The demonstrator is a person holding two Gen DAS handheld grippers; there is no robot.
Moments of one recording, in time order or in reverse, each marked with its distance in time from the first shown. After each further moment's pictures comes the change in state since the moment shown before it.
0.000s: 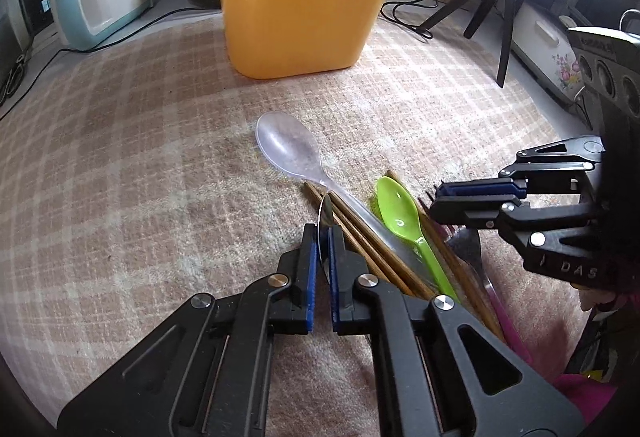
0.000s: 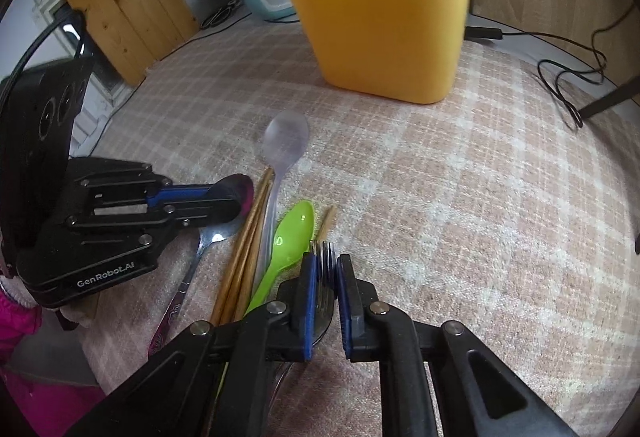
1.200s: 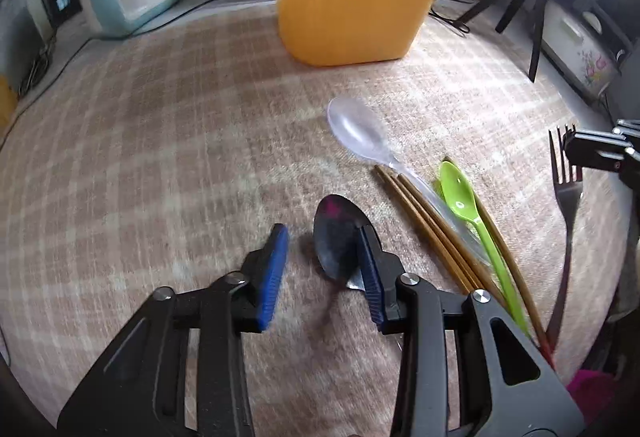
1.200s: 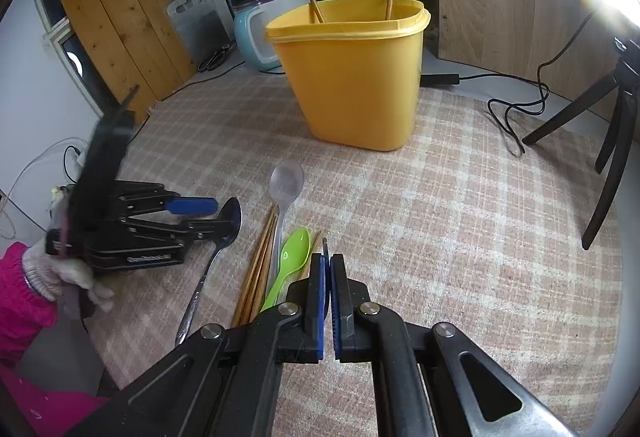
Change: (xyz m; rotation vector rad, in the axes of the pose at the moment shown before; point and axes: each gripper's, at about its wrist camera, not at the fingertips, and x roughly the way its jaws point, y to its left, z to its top) left arm -0.005 0.031 -0.006 -0.006 0.032 0.092; right arm -0.074 -0.004 -0.013 0.053 -0.139 -0.054
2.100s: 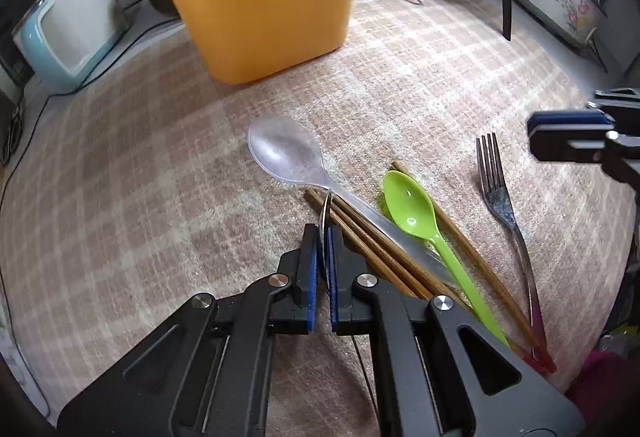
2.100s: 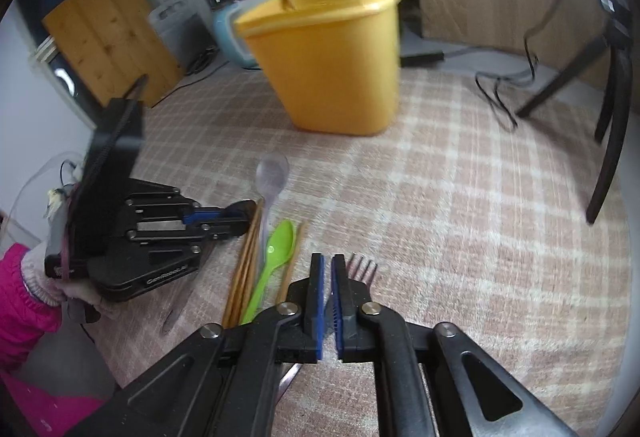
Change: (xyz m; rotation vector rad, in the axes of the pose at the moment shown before) left arm 0.028 -0.059 0.026 0.173 0.062 0.014; right arm 0.011 -0.027 -0.006 0.120 0.043 0.031
